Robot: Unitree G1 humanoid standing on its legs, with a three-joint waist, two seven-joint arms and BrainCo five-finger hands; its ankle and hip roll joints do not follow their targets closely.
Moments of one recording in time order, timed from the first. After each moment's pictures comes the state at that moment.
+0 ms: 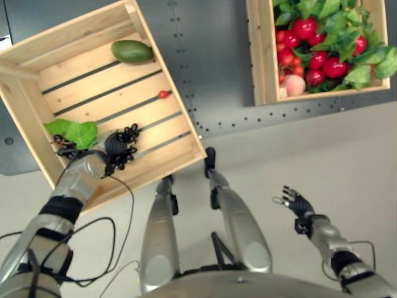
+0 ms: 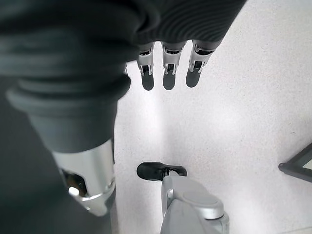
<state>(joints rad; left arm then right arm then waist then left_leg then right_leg) -0.42 0.84 -0.30 0.57 0.27 0.00 -0.01 -0.11 -0.45 0.21 0.91 0.48 -0.11 0.13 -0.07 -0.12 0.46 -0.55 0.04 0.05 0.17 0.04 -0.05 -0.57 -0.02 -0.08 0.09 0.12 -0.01</state>
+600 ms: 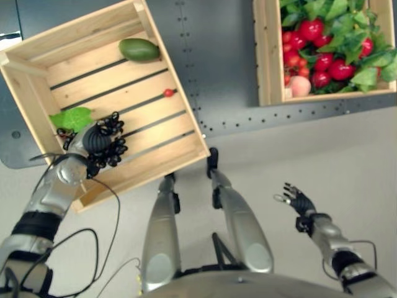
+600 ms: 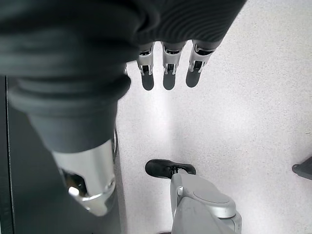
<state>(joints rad) -0.22 0.88 -0.12 0.33 0.16 -0.06 0.04 -0.10 -0.45 0.17 0.88 0.48 -0.13 0.14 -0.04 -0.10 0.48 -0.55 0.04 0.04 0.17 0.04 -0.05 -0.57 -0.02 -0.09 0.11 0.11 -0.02</state>
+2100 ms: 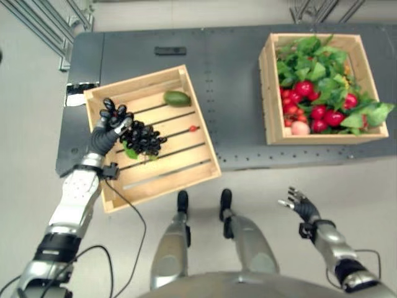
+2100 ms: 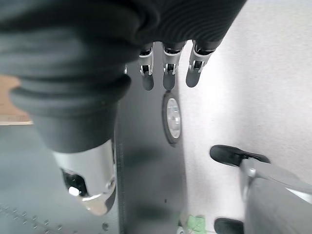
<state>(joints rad) -0.08 0.66 -0.01 0.09 -0.38 -0.22 0.01 -0.04 -0.45 0.16 0.86 0.46 -0.17 0.12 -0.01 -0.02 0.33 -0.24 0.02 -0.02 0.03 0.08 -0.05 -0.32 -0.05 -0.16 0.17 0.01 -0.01</state>
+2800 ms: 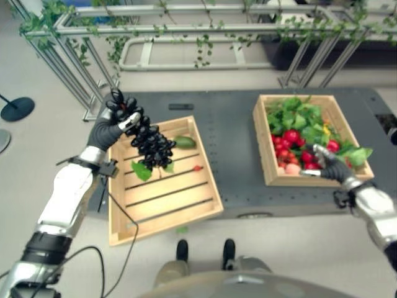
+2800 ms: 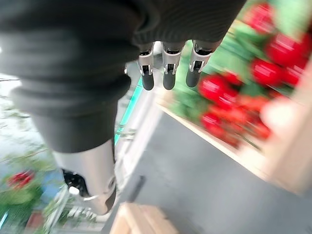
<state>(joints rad) -0.08 0.80 -0.02 -0.08 -0.48 -0.23 -0.14 -0.06 -0.92 0.07 0.27 0.35 -0.20 0.23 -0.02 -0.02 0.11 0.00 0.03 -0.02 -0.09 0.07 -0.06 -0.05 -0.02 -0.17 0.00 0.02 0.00</state>
